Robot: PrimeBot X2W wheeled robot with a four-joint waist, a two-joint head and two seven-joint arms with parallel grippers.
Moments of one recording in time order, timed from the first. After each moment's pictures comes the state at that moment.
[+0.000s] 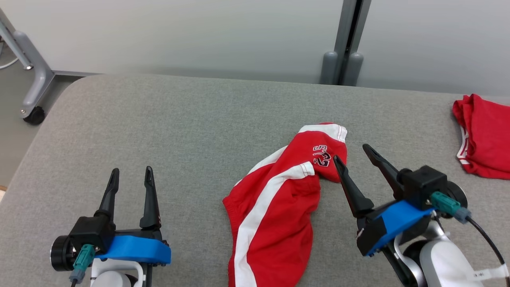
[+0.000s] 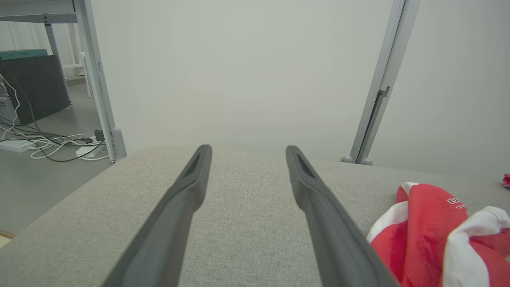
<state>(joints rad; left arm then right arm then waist) -0.11 0.13 -0.13 0.22 -0.25 0.02 -0.26 -0.16 -0.10 0.18 -0.03 0.16 0.13 0.11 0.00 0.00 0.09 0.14</state>
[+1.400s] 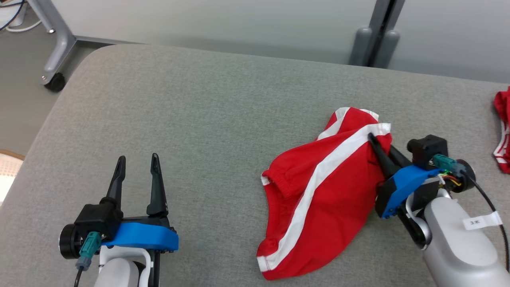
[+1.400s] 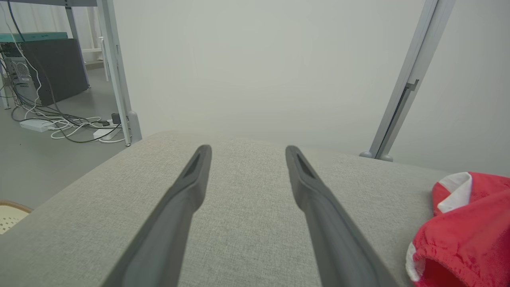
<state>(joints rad) -0.17 0.07 -0.11 0.25 -0.24 -0.01 -0.26 -0.52 -0.20 0.25 0.62 0.24 0.13 -0.10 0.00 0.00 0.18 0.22</state>
